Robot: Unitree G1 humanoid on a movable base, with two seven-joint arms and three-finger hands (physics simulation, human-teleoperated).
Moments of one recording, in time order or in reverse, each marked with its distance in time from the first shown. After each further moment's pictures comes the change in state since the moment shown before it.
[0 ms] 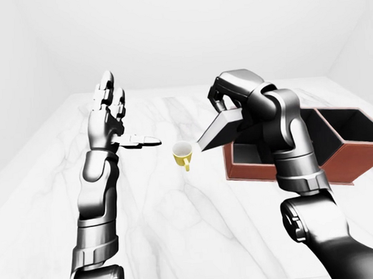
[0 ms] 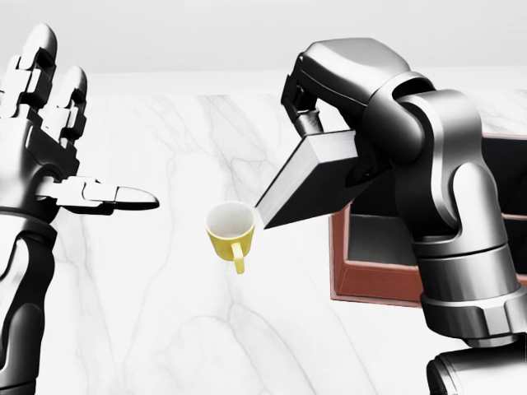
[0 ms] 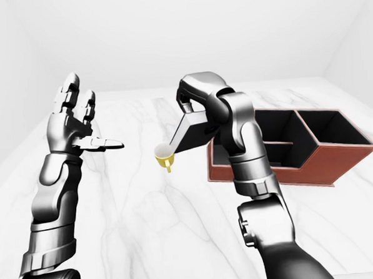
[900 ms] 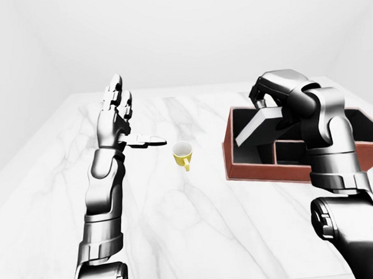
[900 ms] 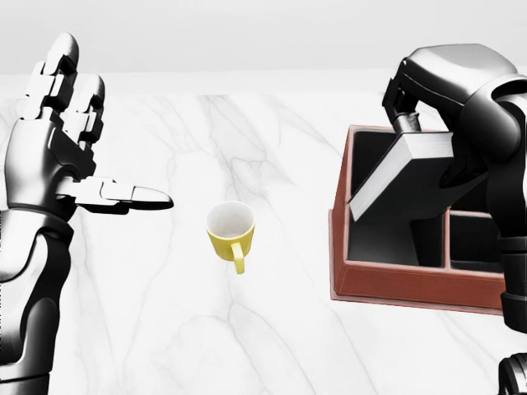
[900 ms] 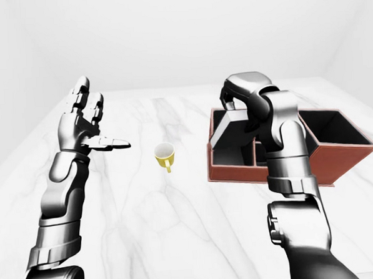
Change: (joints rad) left arm -0.025 -0.022 -0.024 0.059 0.020 0.000 0.005; right arm 0.050 -0.229 -0.093 0.079 -0.038 -0.031 0.000
